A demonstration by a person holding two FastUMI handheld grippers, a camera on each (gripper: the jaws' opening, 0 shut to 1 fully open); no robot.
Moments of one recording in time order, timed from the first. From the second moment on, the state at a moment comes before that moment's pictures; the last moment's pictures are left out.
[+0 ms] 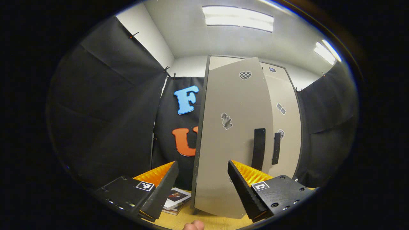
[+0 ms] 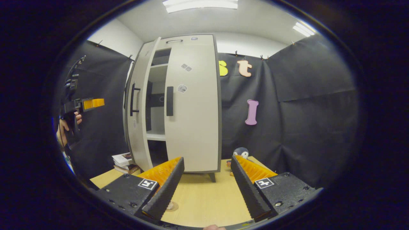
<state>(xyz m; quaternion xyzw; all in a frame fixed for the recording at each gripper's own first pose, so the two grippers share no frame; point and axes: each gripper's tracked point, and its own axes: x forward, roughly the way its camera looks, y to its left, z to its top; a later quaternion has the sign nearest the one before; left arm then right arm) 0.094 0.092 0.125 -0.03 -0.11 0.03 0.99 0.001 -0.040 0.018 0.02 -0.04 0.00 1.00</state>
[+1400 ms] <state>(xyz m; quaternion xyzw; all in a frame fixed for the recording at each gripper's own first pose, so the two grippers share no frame) 0.014 0.024 -0.010 -0.02 -0.04 0.04 1.00 -0.008 -0.024 0.000 0.03 -0.04 0.01 1.00</state>
